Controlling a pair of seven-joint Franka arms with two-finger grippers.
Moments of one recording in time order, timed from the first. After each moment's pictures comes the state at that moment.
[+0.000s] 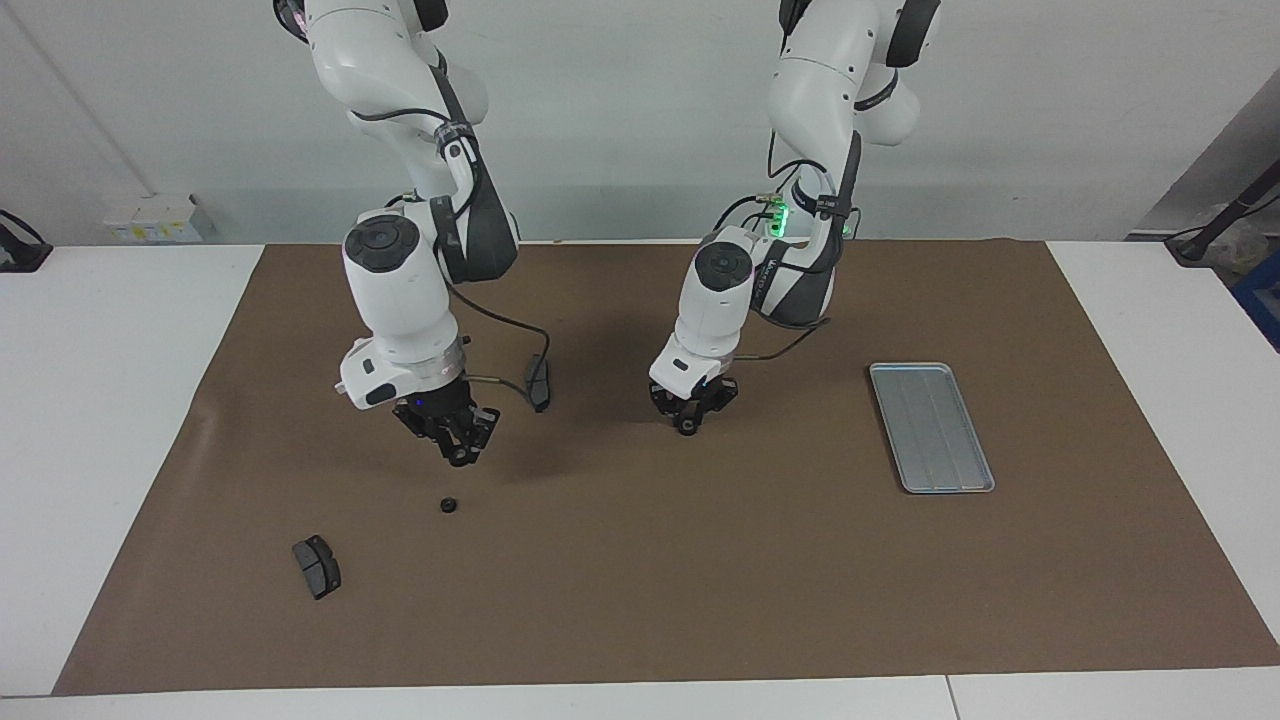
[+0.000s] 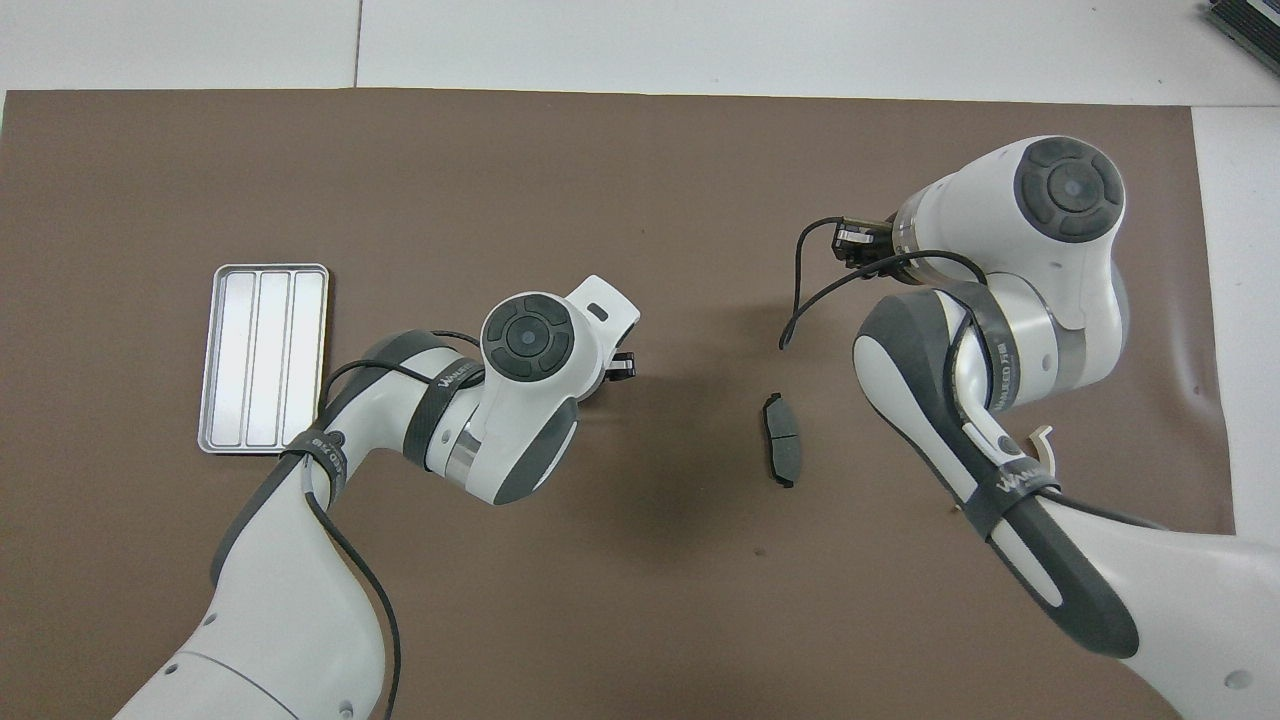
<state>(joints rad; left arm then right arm) -0.61 0.42 -0.01 -1.88 -0.04 2.38 -0.60 0.14 0.33 0.07 -1.72 -0.05 2.20 0.51</state>
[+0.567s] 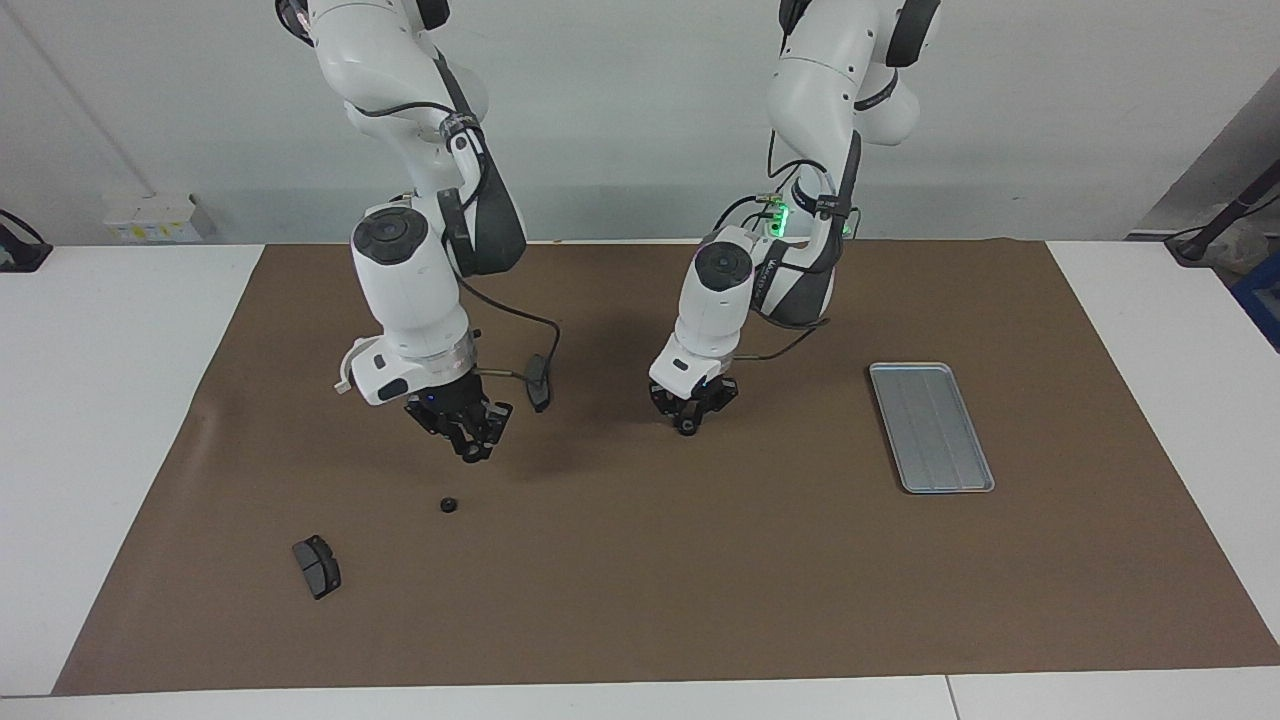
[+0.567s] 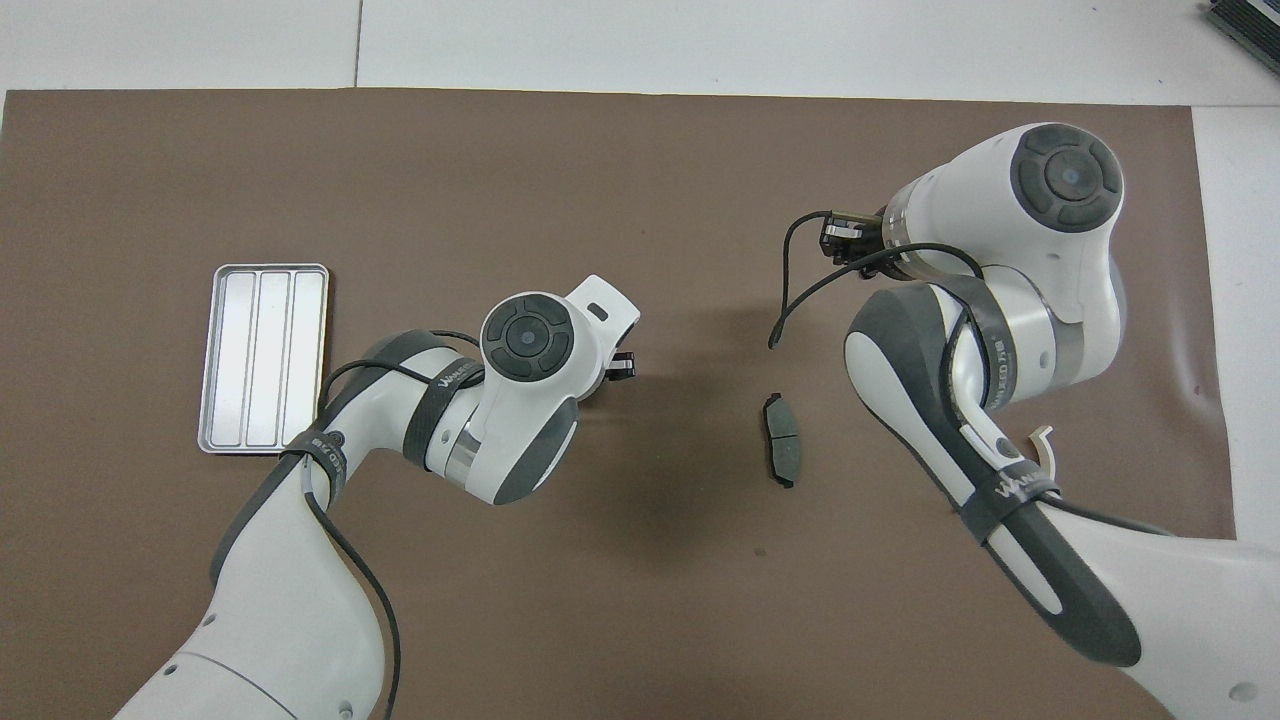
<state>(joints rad) -0.61 0.42 0.00 -1.88 -0.04 2.38 -0.60 0.14 0.33 0.10 -1.71 -0.04 2.20 0.51</state>
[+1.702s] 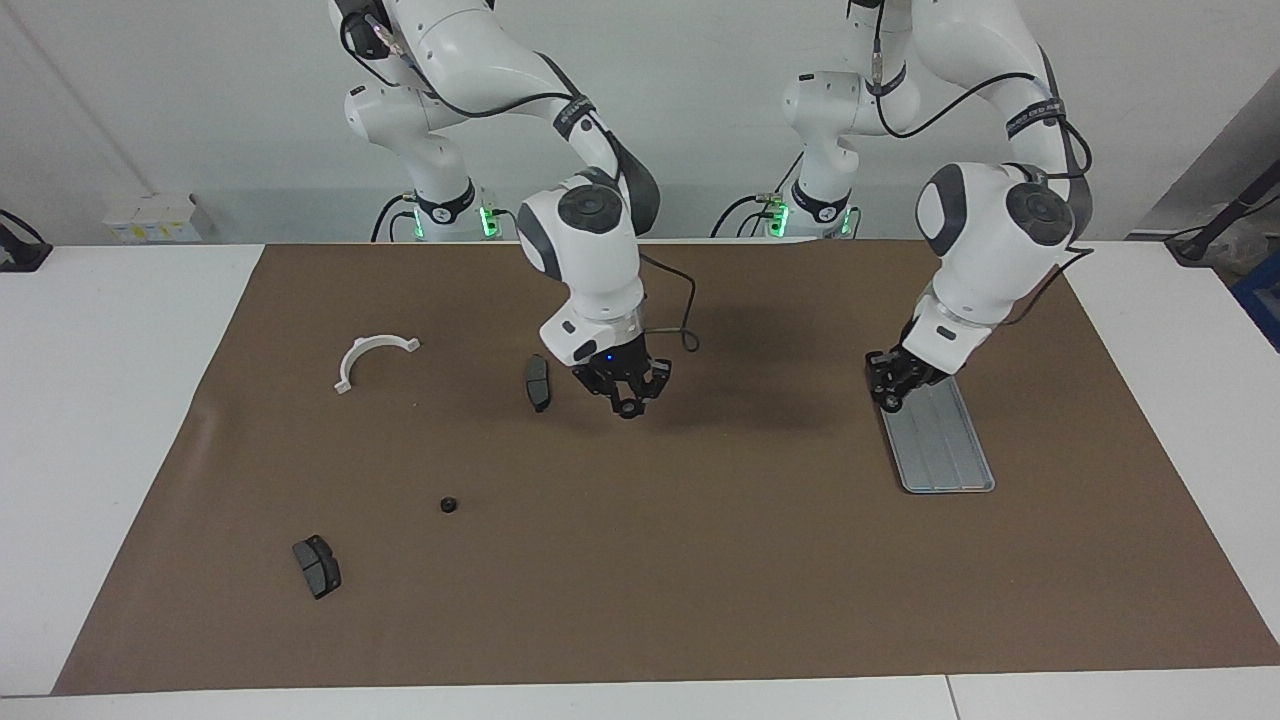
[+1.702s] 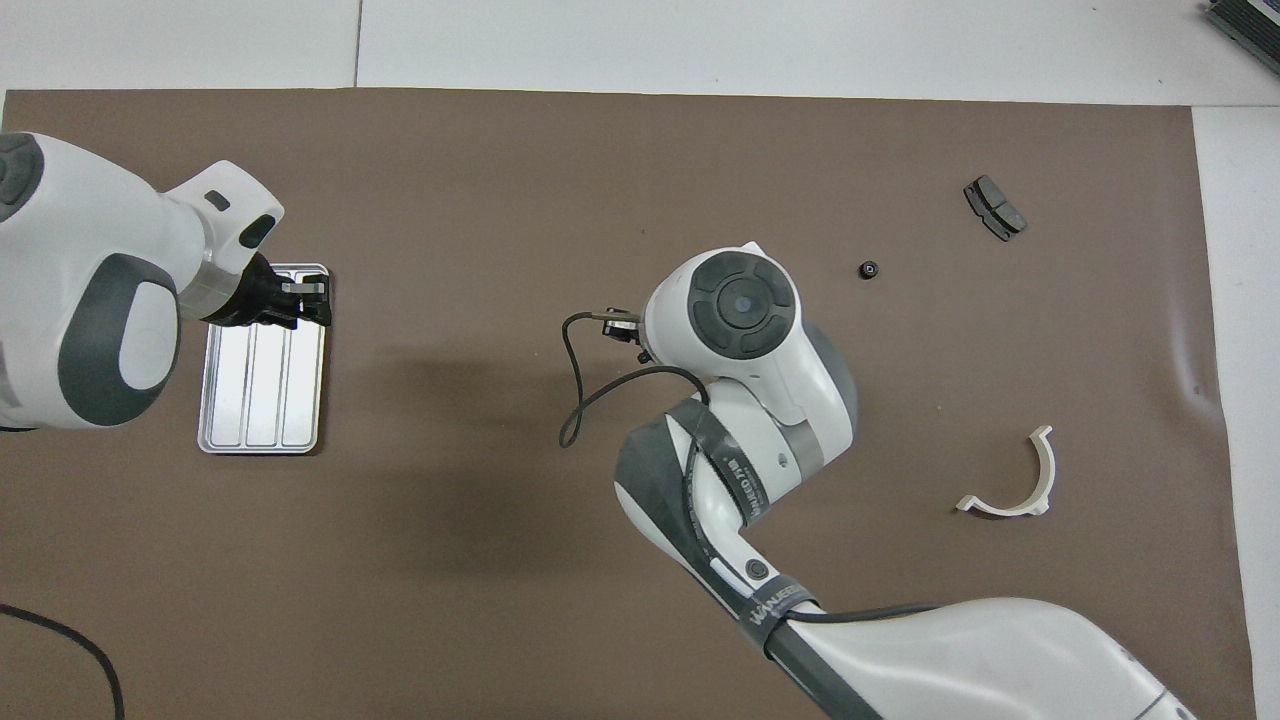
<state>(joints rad) -0.13 0.16 0.01 -1.86 -0.10 2.02 -0.08 0.48 0.41 0.11 -1.69 -0.03 2.26 0.79</state>
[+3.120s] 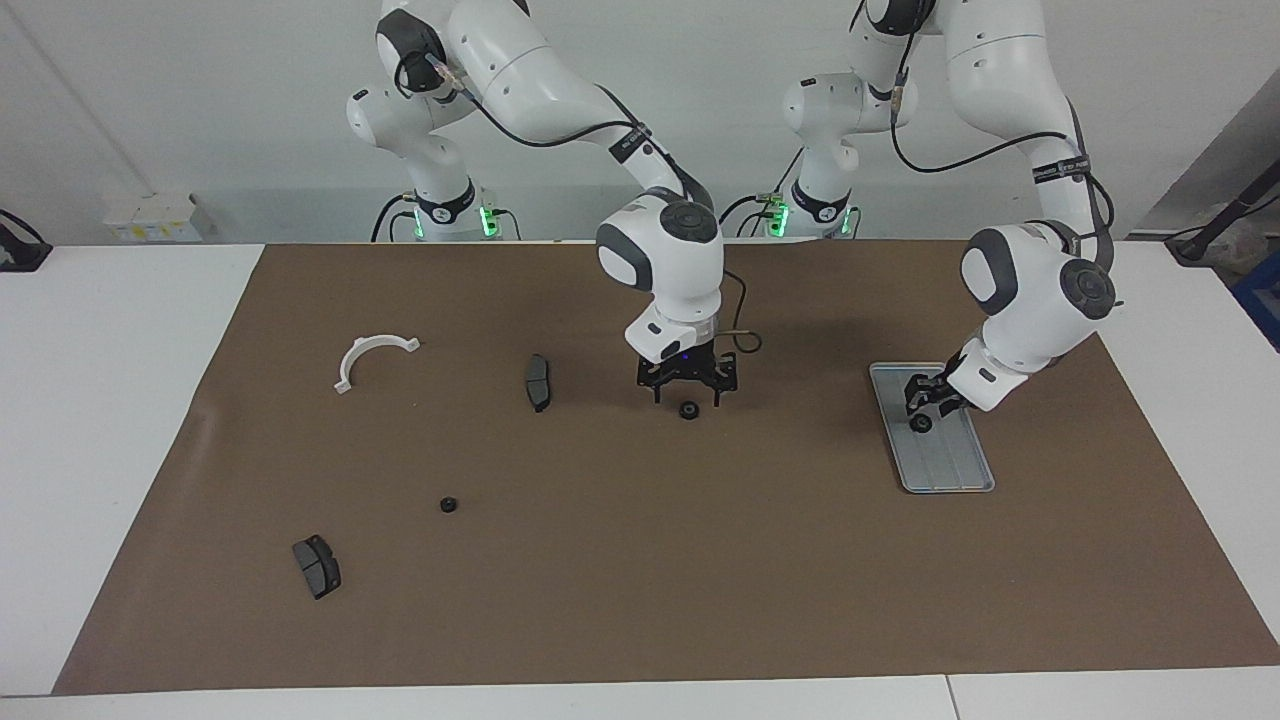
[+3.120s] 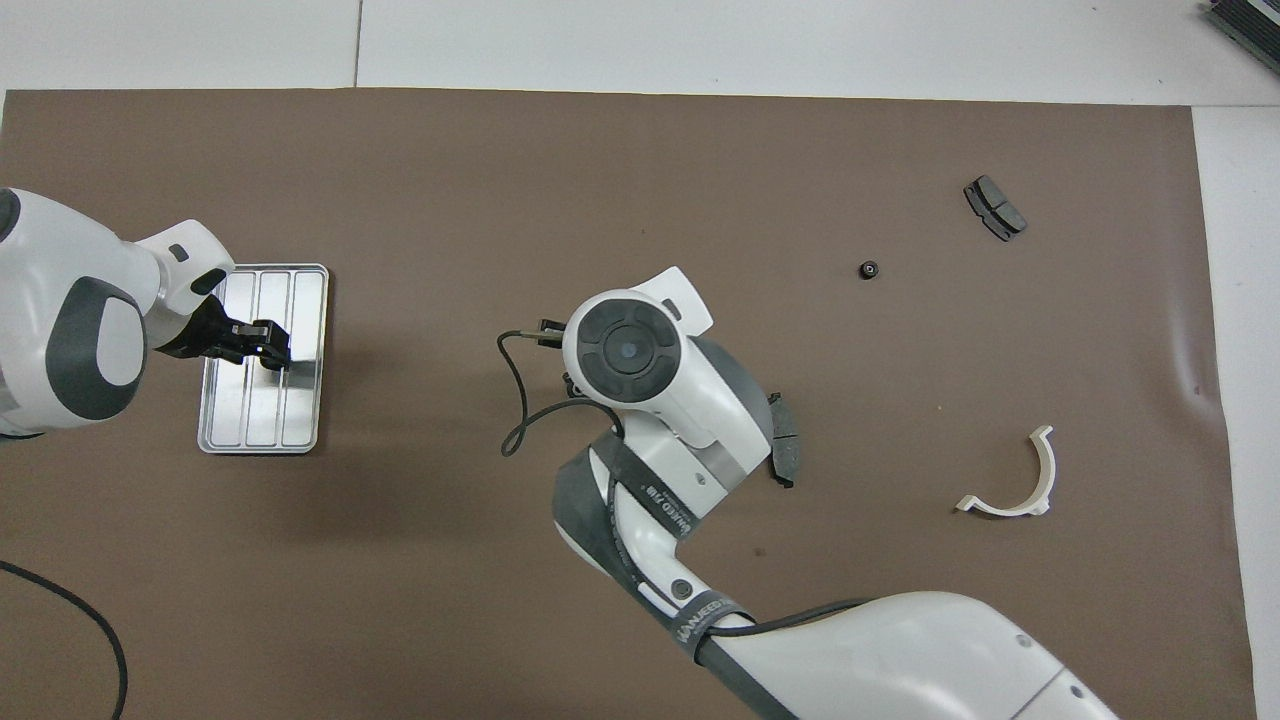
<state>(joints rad) 0.02 0.27 0.01 -1.94 -0.10 2.10 0.18 0.54 0.47 0.09 -1.61 -0.13 2.29 0.93</state>
